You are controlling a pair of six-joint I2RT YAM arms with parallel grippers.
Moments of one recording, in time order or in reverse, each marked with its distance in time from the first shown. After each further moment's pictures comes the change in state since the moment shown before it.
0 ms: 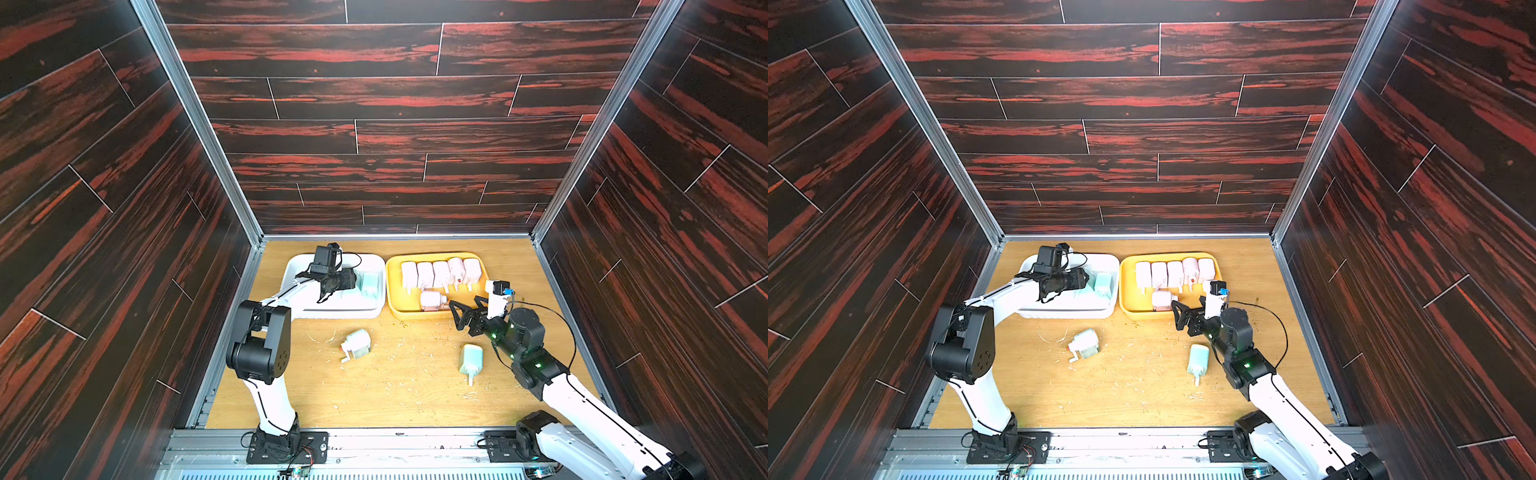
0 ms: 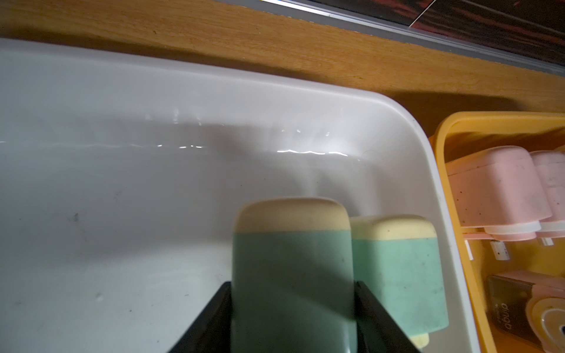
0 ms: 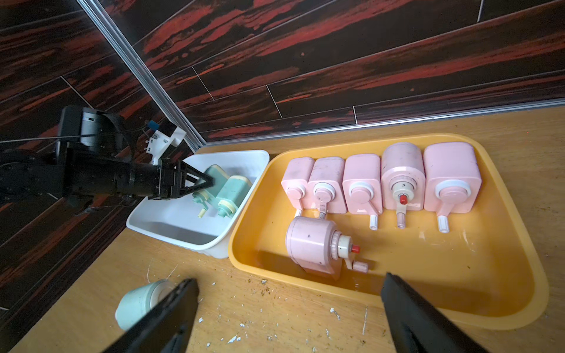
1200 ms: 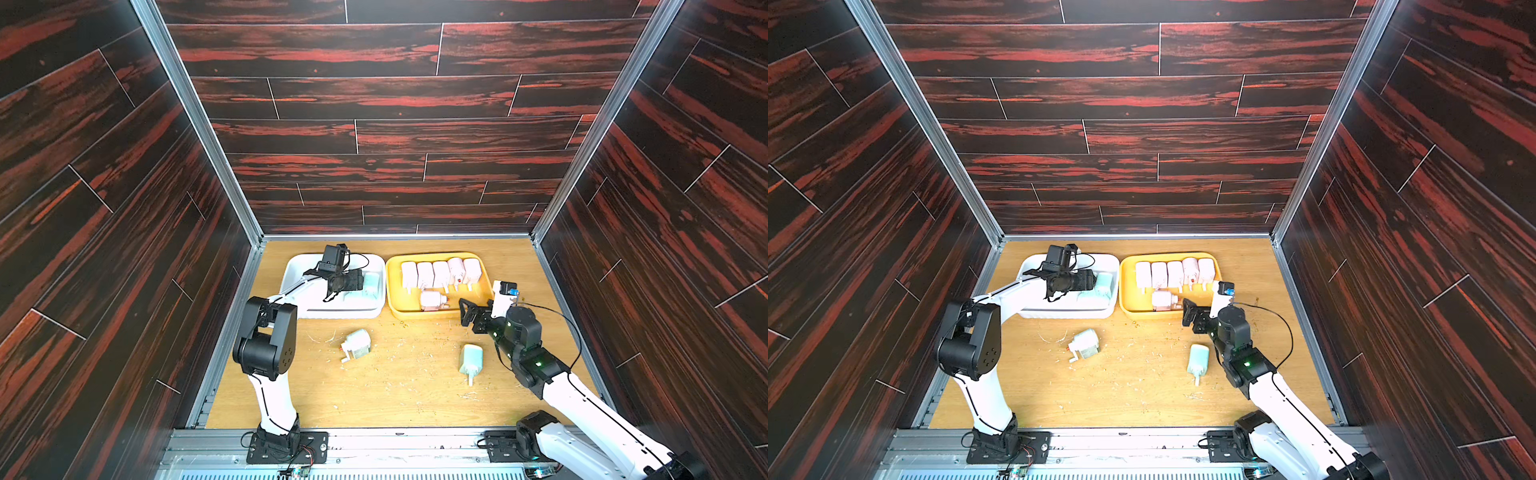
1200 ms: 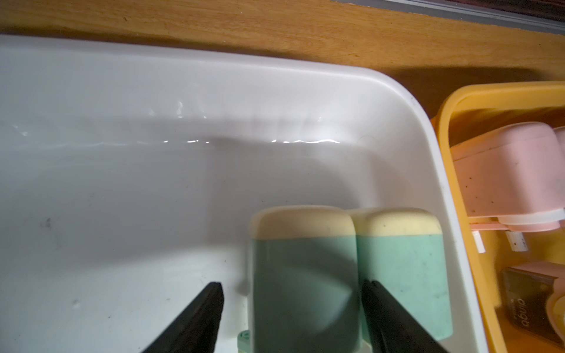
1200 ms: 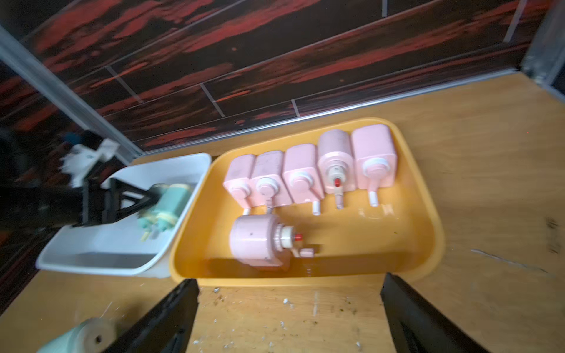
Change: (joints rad) left arm -0.040 0.040 0.051 -0.053 -0.034 0.019; right arm 0.000 0.025 0.042 -0.148 0.303 0.056
